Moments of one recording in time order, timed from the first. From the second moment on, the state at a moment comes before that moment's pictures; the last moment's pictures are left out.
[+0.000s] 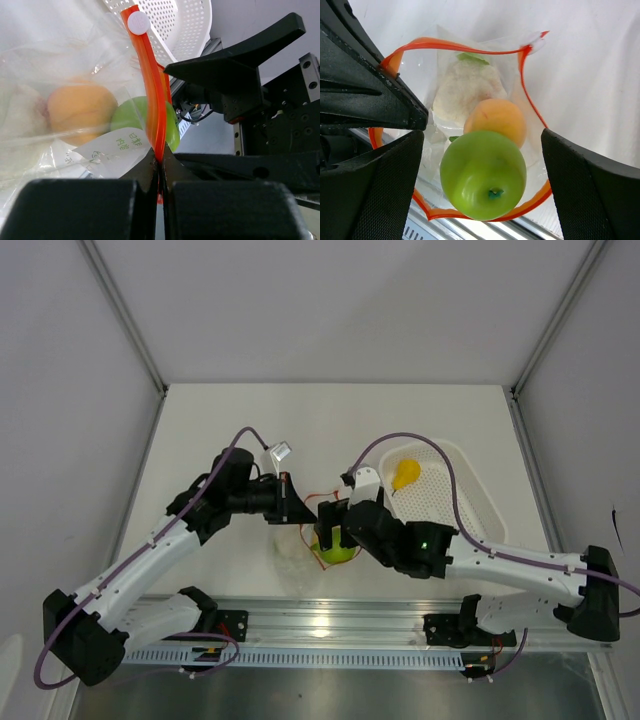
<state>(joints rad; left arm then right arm) -0.57 1.03 0.87 -0.43 0.63 -0.68 1.24 1.20 1.00 -0.37 0.53 0.63</state>
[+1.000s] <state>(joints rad) -0.57 1.02 0.87 -0.42 0.64 -0.68 1.21 1.02 0.83 -0.52 0.55 0.83</state>
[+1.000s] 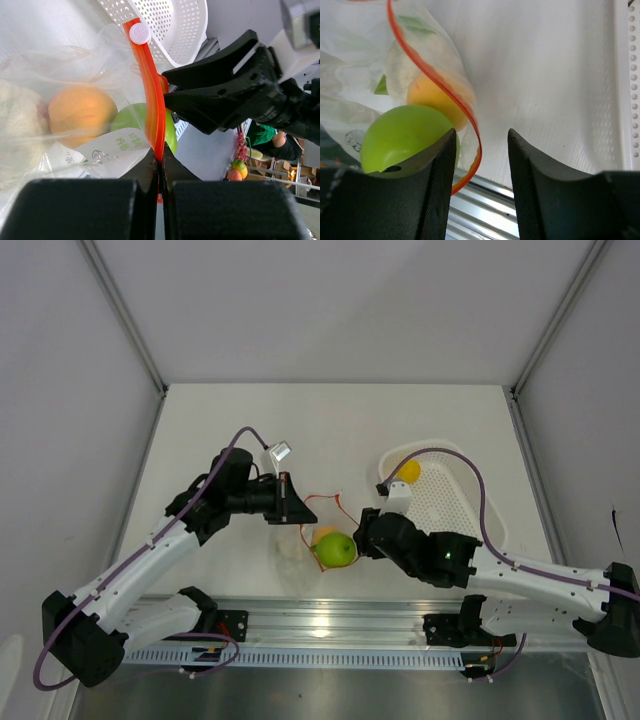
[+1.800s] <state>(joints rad) -0.57 0.93 0.94 -0.54 0.62 -0.64 1.27 1.12 1.11 -0.52 0.47 0.76</state>
